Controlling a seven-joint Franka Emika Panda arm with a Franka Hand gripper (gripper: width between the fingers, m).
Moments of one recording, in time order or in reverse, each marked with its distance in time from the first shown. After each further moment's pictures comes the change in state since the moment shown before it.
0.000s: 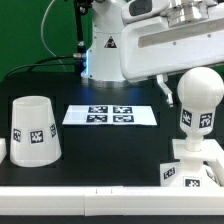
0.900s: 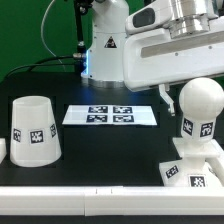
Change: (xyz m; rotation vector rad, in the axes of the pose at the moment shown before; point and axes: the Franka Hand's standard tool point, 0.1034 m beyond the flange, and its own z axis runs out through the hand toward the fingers) arm -0.004 -0.001 0.008 -0.006 0.050 -0.009
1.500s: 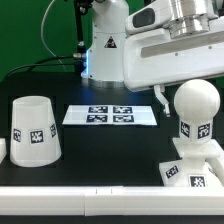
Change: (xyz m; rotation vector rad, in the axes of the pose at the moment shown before) arm 0.001 0.002 -0.001 -0.001 -0.007 -0.006
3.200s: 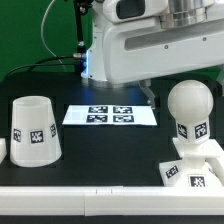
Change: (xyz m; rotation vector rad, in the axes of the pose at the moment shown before) arm 0.026 0.016 -0.011 0.014 -0.545 -0.125
